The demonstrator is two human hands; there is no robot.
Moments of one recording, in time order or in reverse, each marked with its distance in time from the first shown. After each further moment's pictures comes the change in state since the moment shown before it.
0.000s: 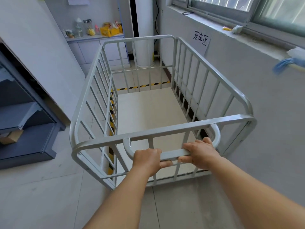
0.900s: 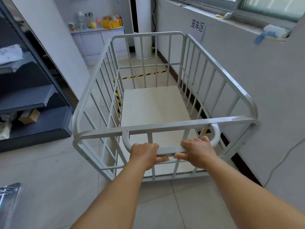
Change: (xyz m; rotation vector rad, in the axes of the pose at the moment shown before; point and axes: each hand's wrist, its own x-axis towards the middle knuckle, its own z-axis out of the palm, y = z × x) left_hand -0.272 -0.067 0.075 0.045 0.017 0.088; right_hand -0.216 -0.213 0.070 0.009 0.062 0.121
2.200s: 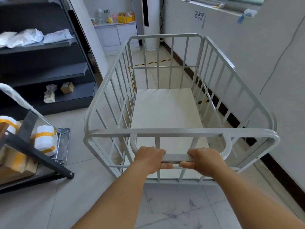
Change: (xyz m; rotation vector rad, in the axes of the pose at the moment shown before) left_hand -0.511 0.037 0.145 0.064 -0.081 0.155; right_hand -0.487 -0.238 0.072 -0.026 -0.138 0.000
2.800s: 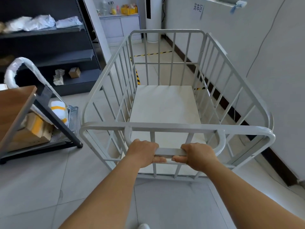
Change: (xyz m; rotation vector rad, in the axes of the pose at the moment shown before) left_hand -0.209 0.088 0.078 0.003 0.014 -0.050; right_hand -0.216 -0.077 0.064 0.016 0.013 -0.003
